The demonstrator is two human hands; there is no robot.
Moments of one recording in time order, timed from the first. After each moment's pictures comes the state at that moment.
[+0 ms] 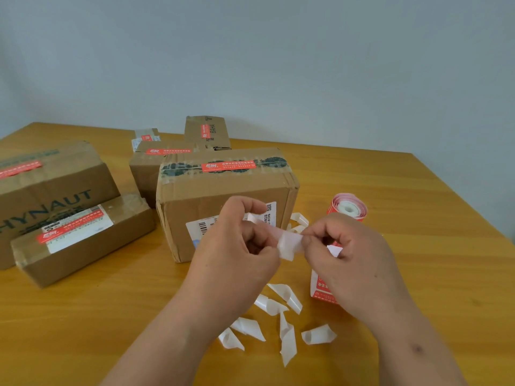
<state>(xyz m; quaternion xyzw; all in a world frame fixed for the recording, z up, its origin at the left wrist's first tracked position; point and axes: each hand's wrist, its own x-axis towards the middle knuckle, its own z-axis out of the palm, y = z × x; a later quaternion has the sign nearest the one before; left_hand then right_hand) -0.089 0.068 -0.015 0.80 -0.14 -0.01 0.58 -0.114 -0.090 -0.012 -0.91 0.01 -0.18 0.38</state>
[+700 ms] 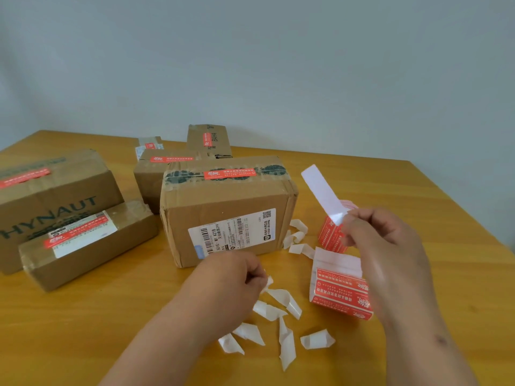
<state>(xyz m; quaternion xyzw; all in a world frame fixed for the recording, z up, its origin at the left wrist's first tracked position) -0.079 0.078 -0.037 0.93 -0.17 -0.09 0.33 -0.116 -0.107 0.002 -0.78 0.19 -0.22 0.55</state>
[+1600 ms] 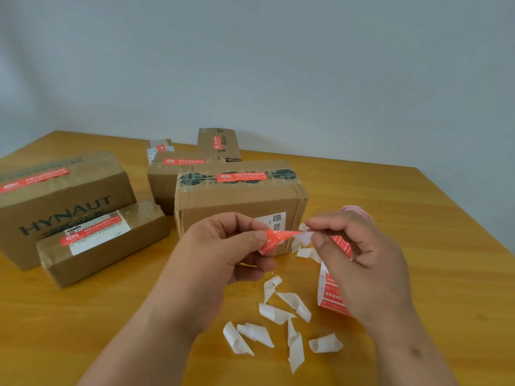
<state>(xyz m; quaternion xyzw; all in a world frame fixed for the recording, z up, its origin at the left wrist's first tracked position) -0.085 0.096 0.000 0.64 -0.04 -0.13 0.76 -0.113 -0.087 -0.015 -0.84 -0.07 -0.29 0.46</state>
